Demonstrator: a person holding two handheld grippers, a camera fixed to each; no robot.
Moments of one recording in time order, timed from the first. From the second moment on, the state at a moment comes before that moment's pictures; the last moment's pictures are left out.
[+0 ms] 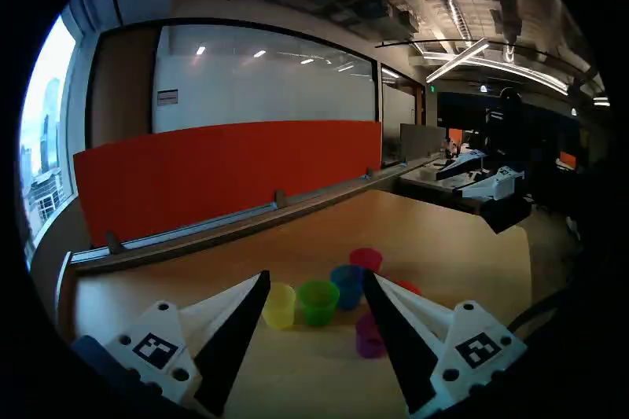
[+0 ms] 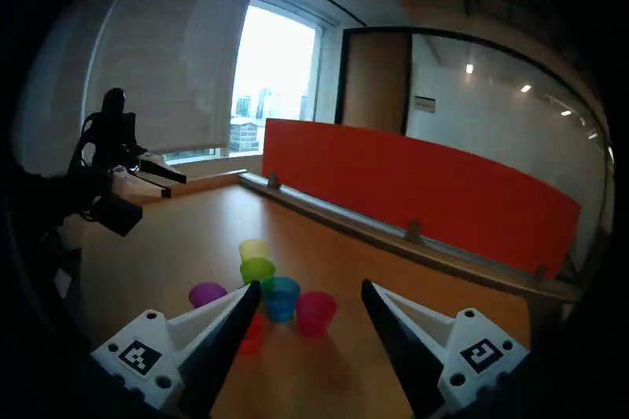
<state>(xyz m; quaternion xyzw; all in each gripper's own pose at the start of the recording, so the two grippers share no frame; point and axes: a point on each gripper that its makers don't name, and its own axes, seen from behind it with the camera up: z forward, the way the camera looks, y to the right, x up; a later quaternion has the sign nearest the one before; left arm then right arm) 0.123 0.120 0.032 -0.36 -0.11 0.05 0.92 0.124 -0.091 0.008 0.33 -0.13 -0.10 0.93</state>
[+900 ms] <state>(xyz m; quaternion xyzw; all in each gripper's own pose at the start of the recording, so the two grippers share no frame) 0.050 0.124 0.057 -0.39 -0.18 0.08 0.90 0.061 -0.098 0.024 0.37 -0.20 -0.14 0.90</state>
